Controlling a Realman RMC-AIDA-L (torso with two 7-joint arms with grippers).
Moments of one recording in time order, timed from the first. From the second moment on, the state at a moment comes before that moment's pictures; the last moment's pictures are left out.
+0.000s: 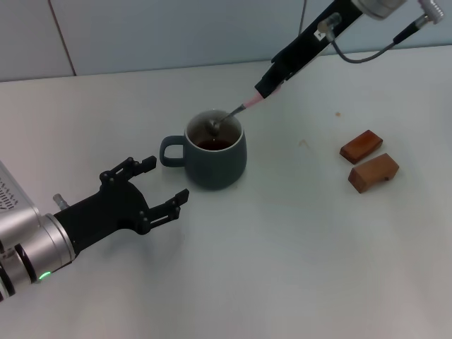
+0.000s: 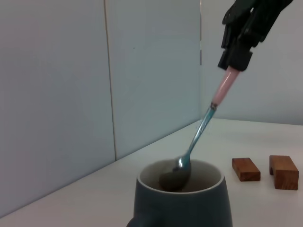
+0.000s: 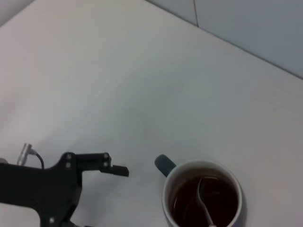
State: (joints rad) left arm -0.61 -2.06 -0.39 0.04 2.69 1.27 -0.52; right arm 1.13 1.97 -0.95 -0.93 -2.57 -1.66 2.52
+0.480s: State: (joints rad) left arm -0.61 -2.06 -0.39 0.04 2.69 1.27 -0.52; right arm 1.18 1.97 -1.00 -0.79 -2.60 -1.56 2.48
